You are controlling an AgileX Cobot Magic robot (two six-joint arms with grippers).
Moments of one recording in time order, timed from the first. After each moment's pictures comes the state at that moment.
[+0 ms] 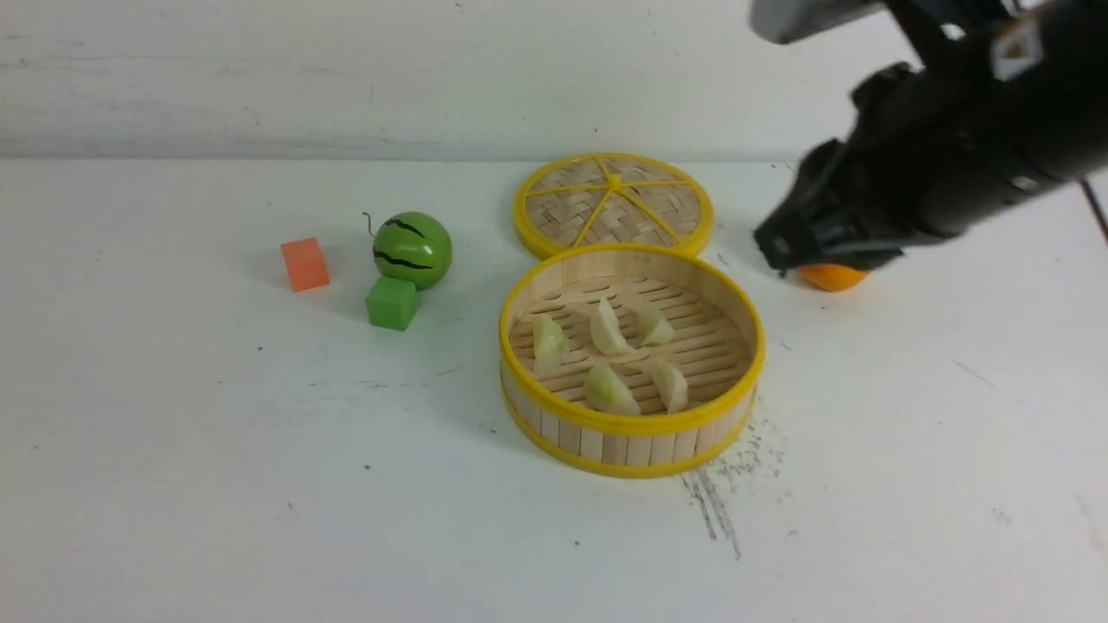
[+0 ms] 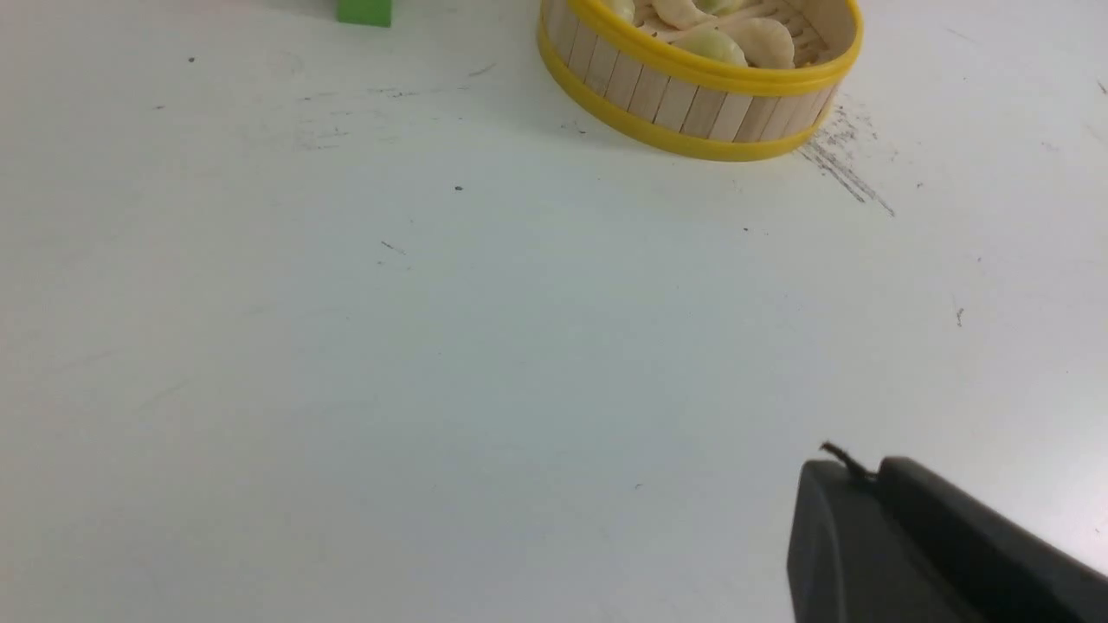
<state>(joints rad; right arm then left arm) 0.49 1.31 -1.37 0.20 0.91 -0.16 -0.51 0.02 -0.52 -0.01 1.00 -0.23</state>
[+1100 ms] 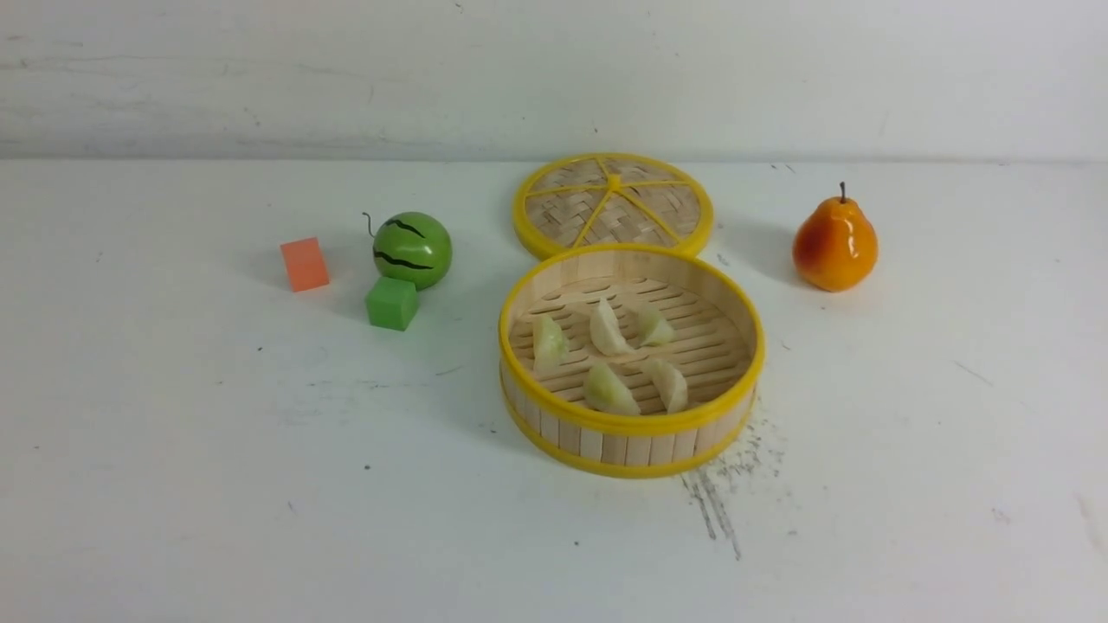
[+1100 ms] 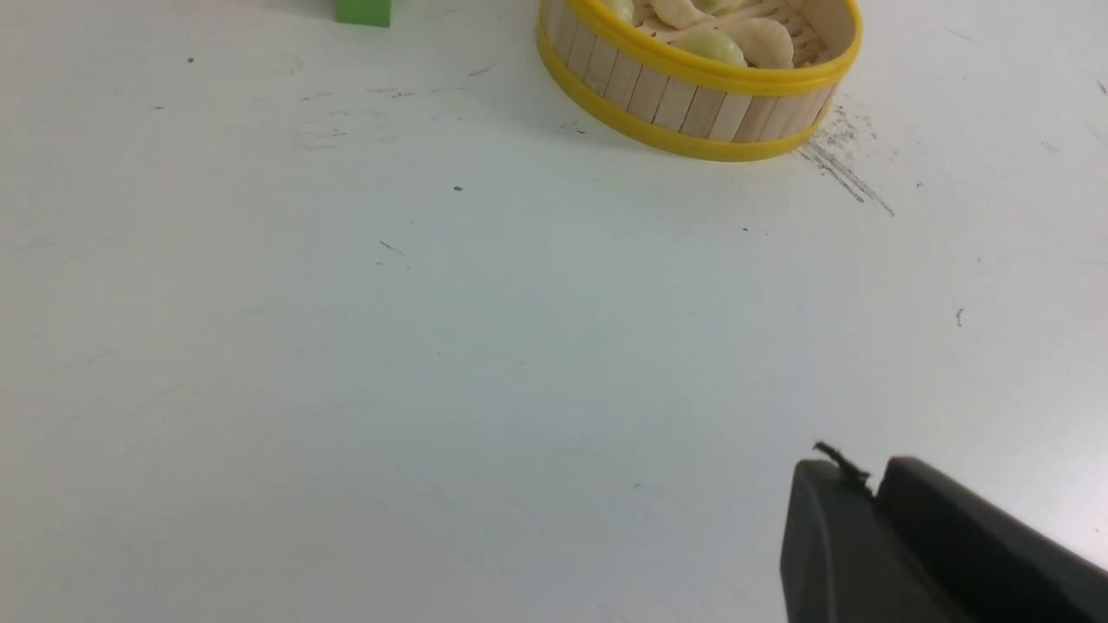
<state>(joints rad) 0.49 0.38 -0.72 0.02 0.60 -0.01 -0.51 0.02 -0.52 -0.01 1.00 -0.23</state>
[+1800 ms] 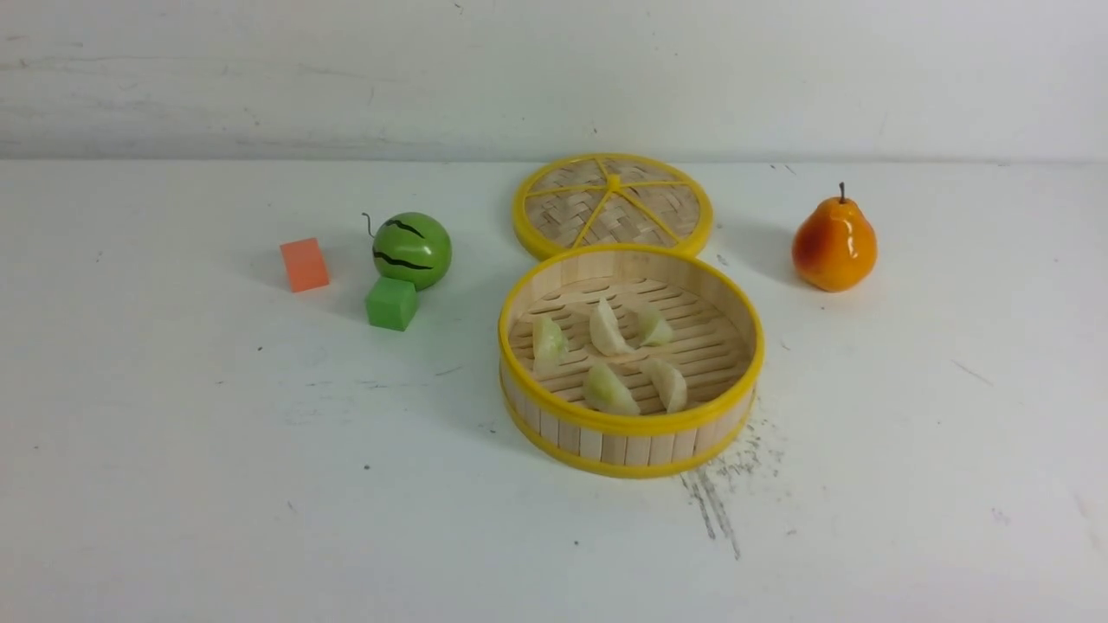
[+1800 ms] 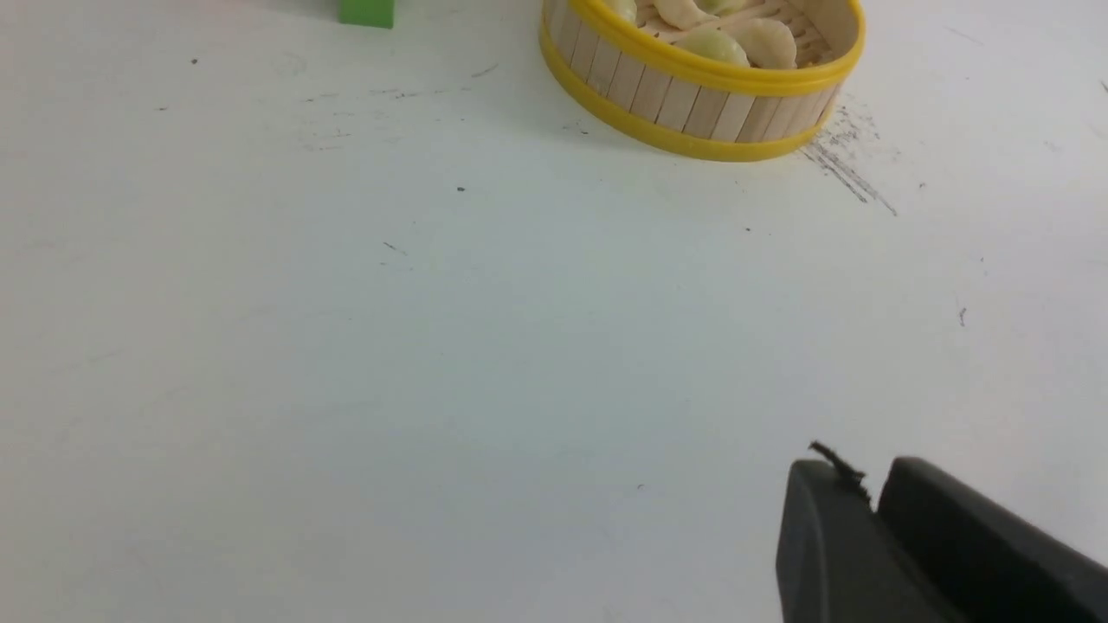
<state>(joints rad) -0.06 -0.01 0.03 -0.02 0.16 0.17 -0.51 0.02 -0.52 -0.01 1.00 -0.23</state>
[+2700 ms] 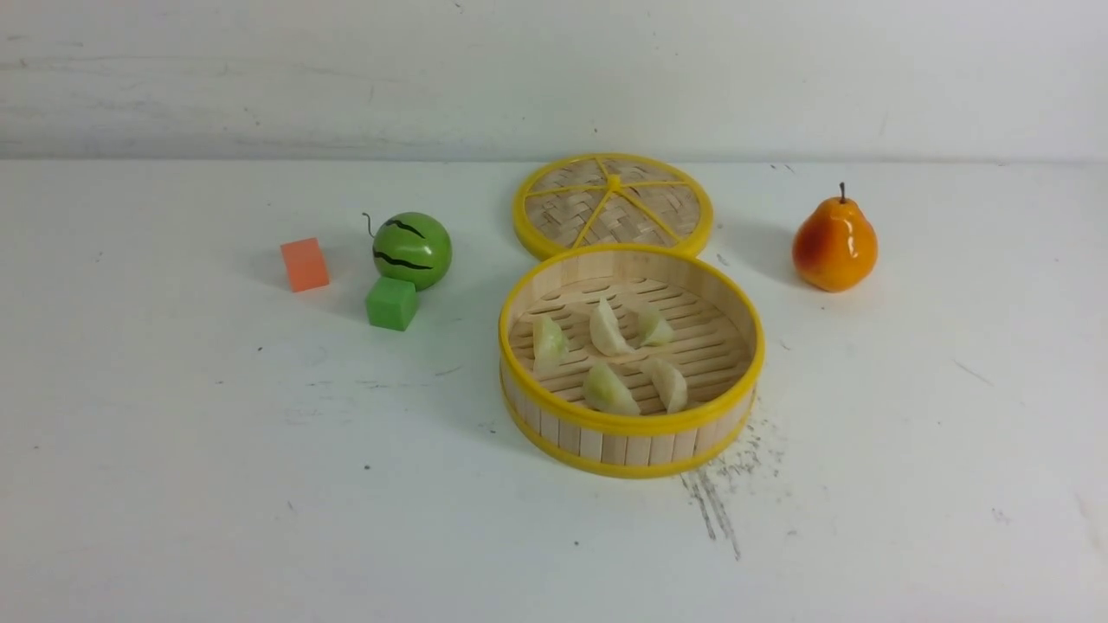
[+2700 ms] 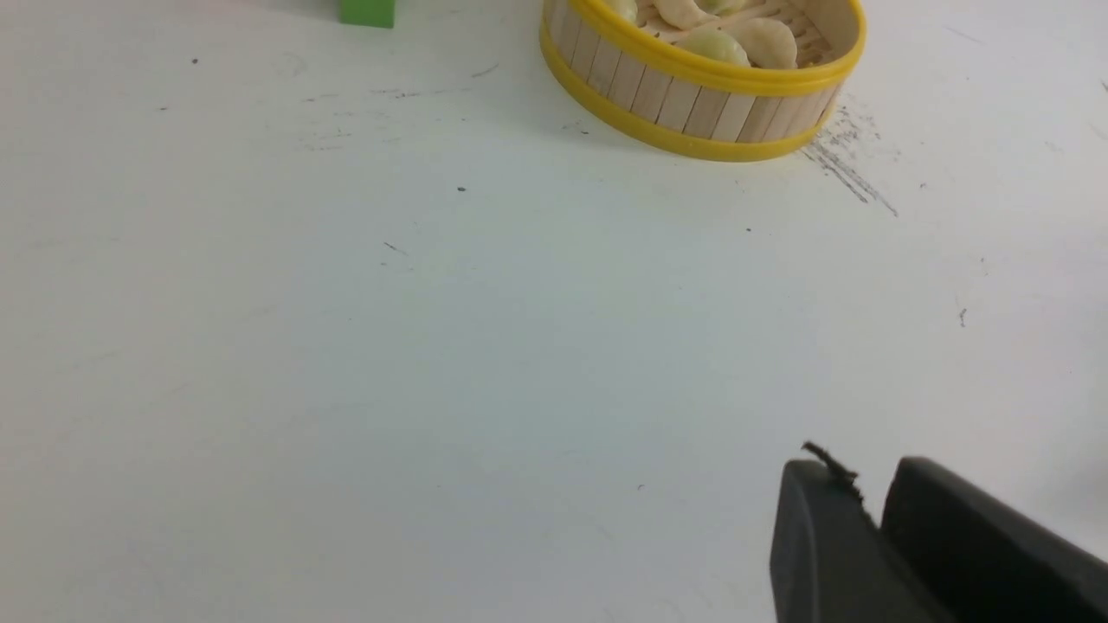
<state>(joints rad) -0.07 -0.01 0.02 0.01 0.38 0.17 -0.51 0.02 -0.52 -0.01 1.00 -0.23</state>
